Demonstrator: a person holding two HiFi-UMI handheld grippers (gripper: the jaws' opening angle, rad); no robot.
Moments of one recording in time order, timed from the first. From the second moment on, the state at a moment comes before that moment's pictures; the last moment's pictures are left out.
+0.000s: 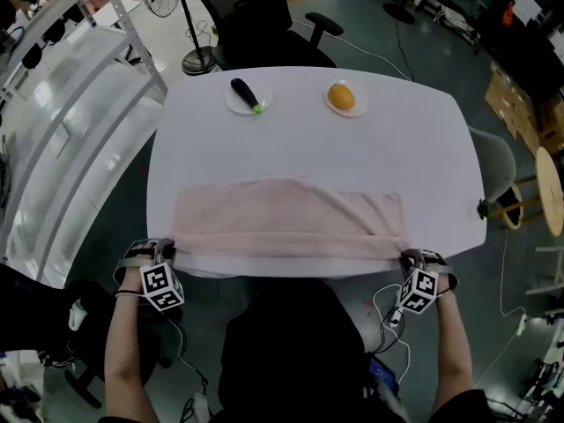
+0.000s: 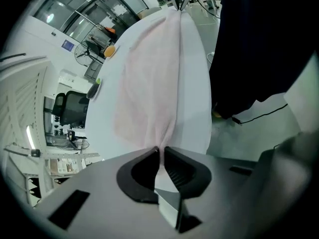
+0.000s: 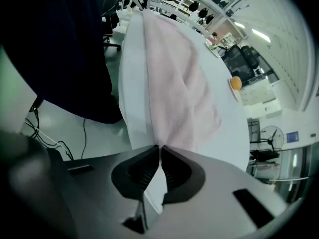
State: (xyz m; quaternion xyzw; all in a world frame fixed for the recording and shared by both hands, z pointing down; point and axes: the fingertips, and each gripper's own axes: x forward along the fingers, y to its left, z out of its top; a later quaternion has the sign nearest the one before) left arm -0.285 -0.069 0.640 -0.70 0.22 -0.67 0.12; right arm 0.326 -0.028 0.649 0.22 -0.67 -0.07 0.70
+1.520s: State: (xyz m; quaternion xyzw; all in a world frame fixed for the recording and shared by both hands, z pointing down) left arm -0.288 -0.164 0.650 -0.70 0.26 -0.66 0.02; right arm 0.324 -0.117 0.640 0.22 -0.71 0.23 0.63
